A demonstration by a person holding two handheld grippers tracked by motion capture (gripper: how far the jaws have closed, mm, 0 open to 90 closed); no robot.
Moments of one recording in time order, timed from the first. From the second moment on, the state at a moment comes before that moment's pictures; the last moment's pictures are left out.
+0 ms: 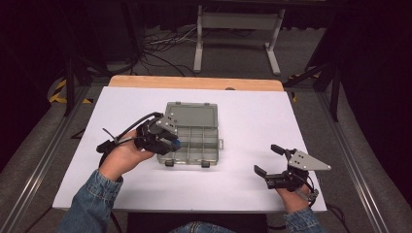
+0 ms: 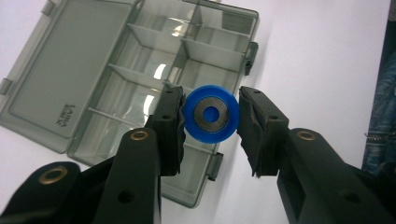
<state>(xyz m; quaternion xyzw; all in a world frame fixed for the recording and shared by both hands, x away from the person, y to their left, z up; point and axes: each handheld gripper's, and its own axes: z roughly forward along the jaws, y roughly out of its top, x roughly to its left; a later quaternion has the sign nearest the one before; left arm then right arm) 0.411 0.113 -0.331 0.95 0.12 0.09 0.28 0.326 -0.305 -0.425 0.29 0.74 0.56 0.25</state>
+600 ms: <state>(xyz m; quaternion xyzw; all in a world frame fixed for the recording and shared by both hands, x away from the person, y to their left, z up) 0.436 0.123 -0.336 0.93 0.20 0.11 0.28 0.326 -0.305 -0.425 0.29 0.74 0.56 0.25</state>
